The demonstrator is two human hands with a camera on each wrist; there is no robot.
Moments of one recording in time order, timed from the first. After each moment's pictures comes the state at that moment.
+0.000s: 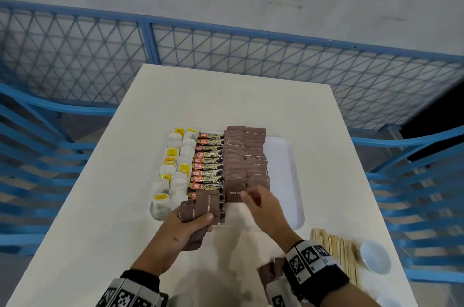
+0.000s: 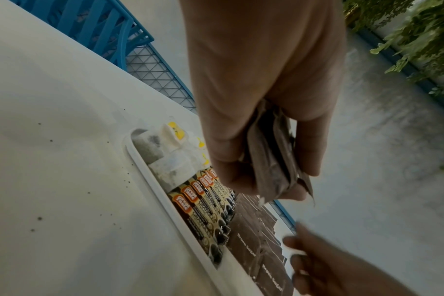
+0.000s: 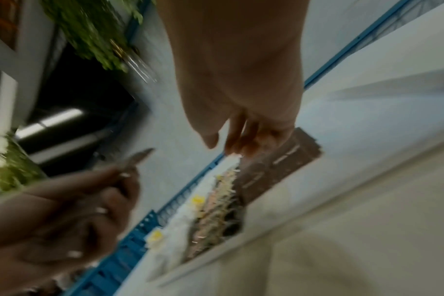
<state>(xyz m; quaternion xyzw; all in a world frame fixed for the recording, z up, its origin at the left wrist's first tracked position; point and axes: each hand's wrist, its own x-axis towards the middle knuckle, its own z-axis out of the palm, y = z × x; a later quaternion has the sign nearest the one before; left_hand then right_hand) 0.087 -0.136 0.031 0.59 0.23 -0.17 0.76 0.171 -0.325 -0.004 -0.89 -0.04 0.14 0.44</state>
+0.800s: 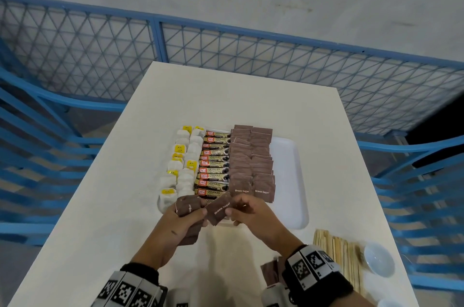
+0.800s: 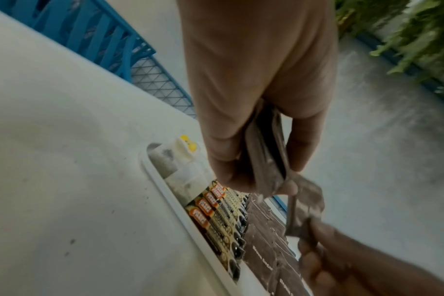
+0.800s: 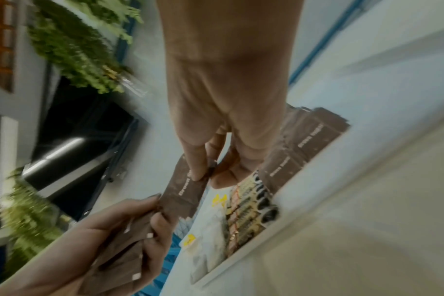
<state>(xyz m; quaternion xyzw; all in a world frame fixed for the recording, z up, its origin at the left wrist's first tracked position) 0.082 -0.122 0.030 0.57 0.27 -0.14 0.76 0.147 -0.304 0.012 -0.73 -0.07 0.31 0.61</state>
